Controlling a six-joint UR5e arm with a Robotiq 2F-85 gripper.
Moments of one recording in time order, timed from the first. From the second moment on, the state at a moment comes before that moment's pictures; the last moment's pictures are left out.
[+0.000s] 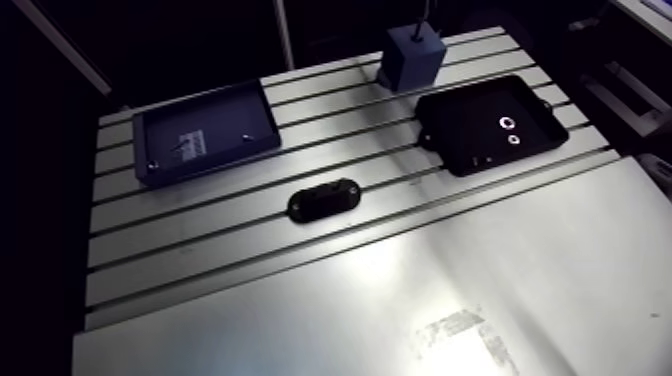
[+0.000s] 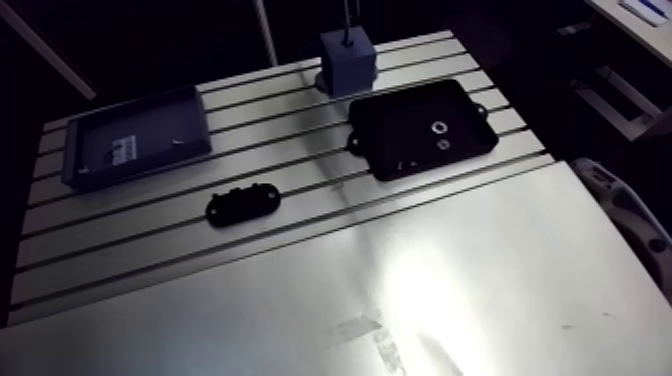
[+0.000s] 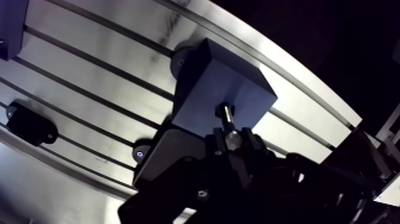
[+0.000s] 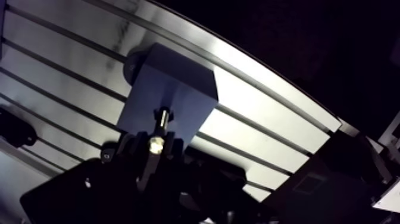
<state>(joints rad) -0.34 -0.93 1.27 -1.77 -1.74 -2.43</state>
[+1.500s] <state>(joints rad) -0.34 -0.93 1.29 -1.80 -1.74 -2.44</state>
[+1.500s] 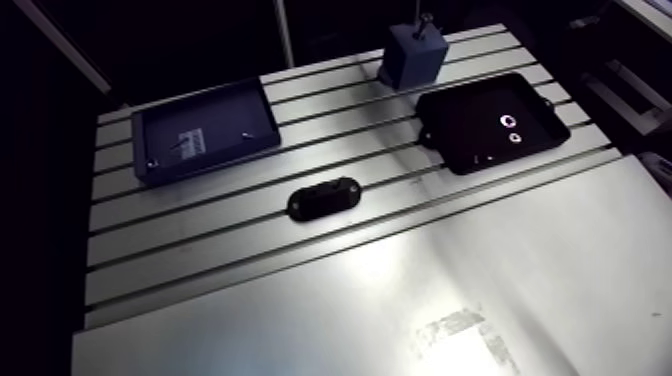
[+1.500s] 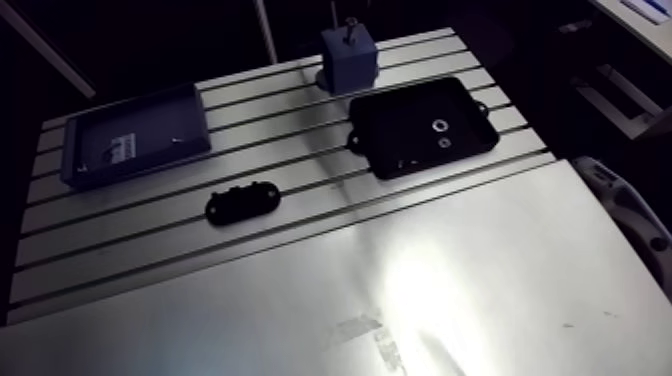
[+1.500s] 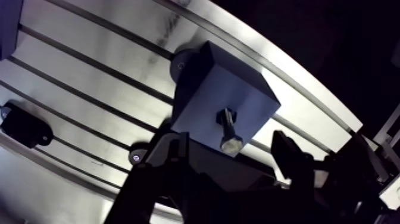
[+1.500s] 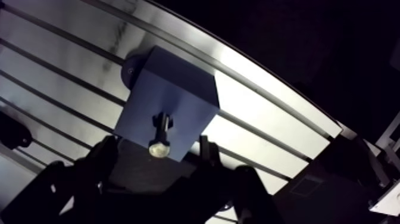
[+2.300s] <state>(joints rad) -0.34 -0.93 1.28 -1.80 -1.74 -2.44</state>
